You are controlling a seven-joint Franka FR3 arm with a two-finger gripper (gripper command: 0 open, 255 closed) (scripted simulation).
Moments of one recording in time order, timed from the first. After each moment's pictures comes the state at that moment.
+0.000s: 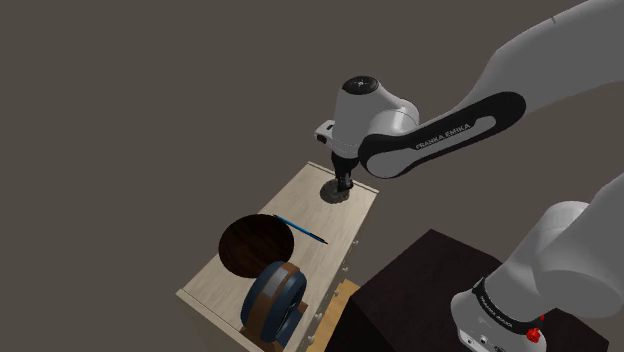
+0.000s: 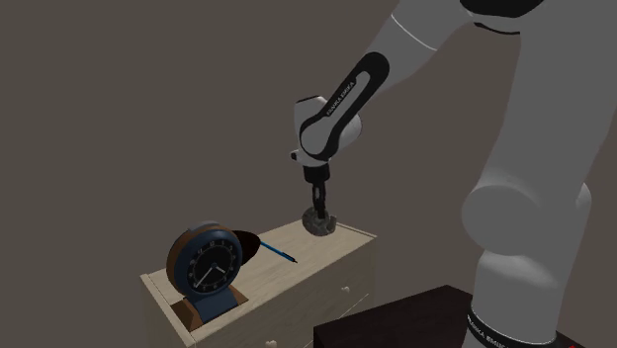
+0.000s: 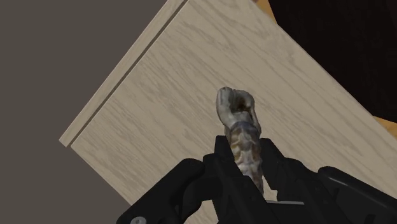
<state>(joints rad) 0.20 -0.08 0.14 -2.42 -0.31 2.38 -0.51</state>
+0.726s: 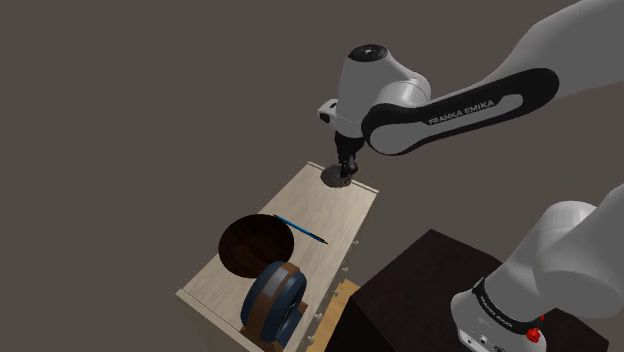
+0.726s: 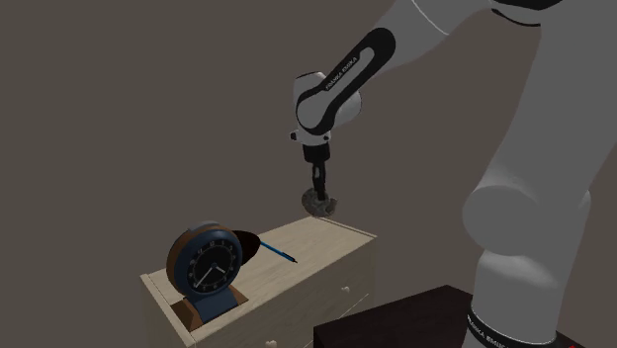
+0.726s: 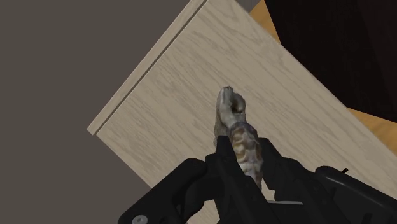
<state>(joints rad) 0.21 -0.17 0.13 -2.36 -0.25 2.23 -0.57</state>
